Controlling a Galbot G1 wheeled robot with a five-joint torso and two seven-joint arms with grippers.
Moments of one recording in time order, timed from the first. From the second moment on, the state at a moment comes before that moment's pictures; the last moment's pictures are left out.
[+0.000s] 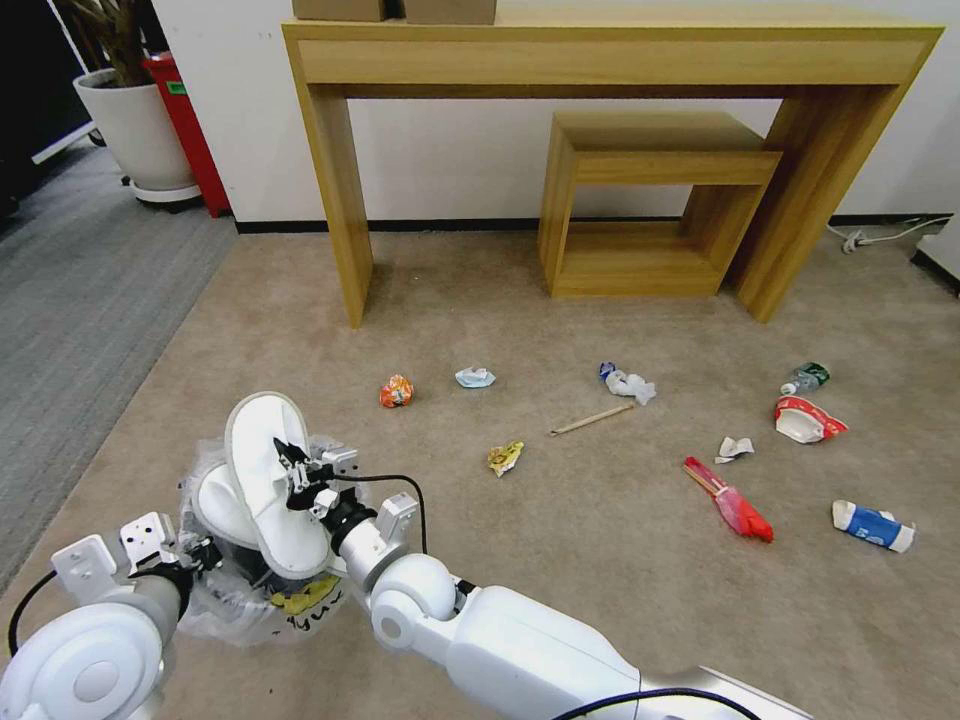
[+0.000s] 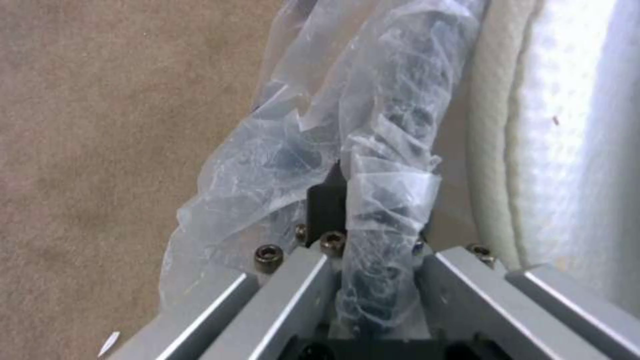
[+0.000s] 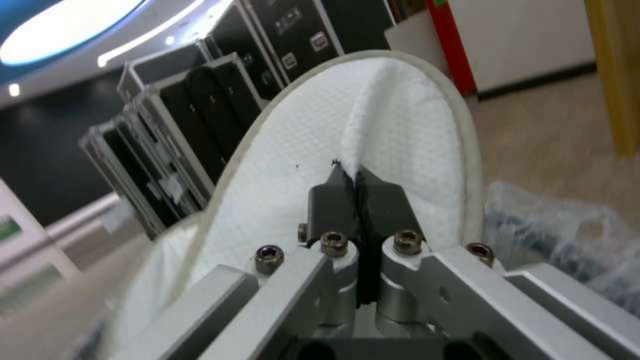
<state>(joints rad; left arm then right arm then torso) 1.70 -0.75 -0.71 -2.29 -1.46 0.33 -0.94 -0.65 1.49 -0.67 1.41 0.77 0.32 0.20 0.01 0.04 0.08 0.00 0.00</state>
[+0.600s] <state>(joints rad) 1.70 -0.75 -0.70 -2.28 -1.44 0.33 -0.94 -0.60 1.46 -0.67 1.37 0.64 0.36 0.19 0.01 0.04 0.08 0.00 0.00</state>
